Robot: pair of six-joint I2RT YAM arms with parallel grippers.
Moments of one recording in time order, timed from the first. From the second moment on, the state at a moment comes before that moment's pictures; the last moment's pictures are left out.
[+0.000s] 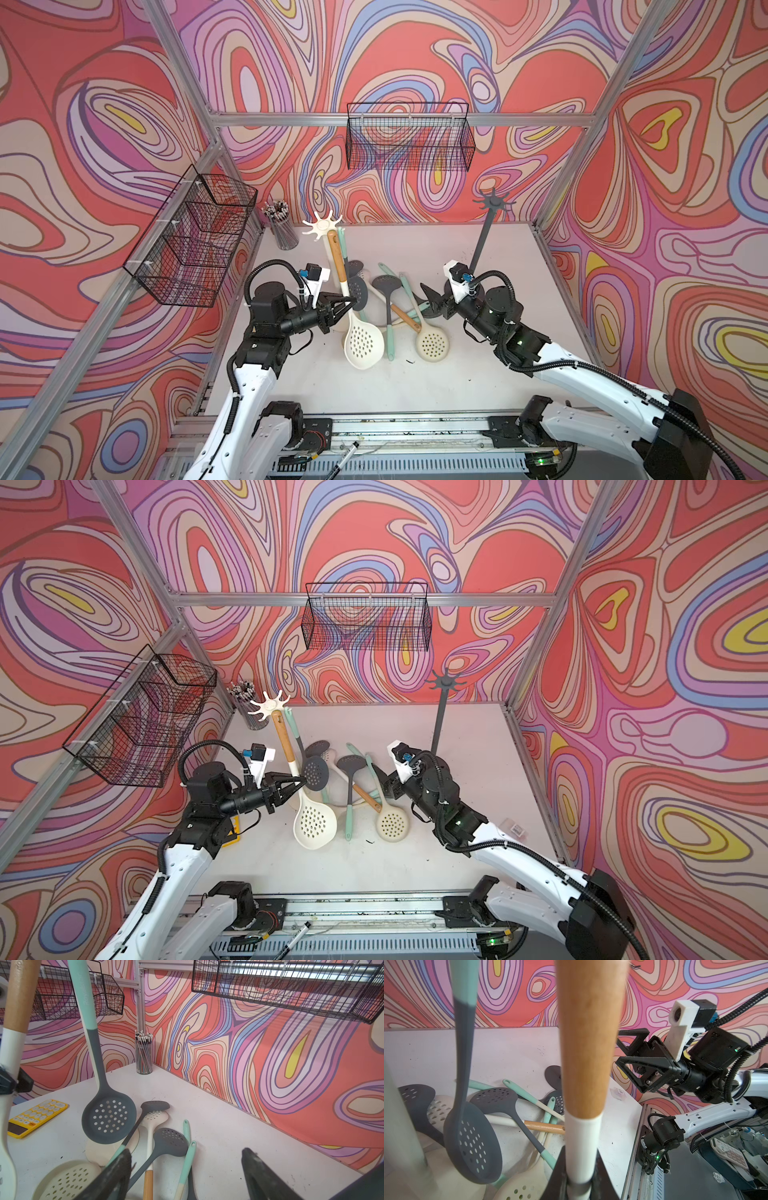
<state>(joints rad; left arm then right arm) -0.05 0.81 0.65 -0.16 0.97 -0.25 0.73 1.04 0.67 0.31 0.11 -0.14</state>
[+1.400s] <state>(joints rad) -0.05 0.85 0.65 -0.13 0.95 -0.24 0.73 1.04 0.67 0.31 0.10 -0.14</state>
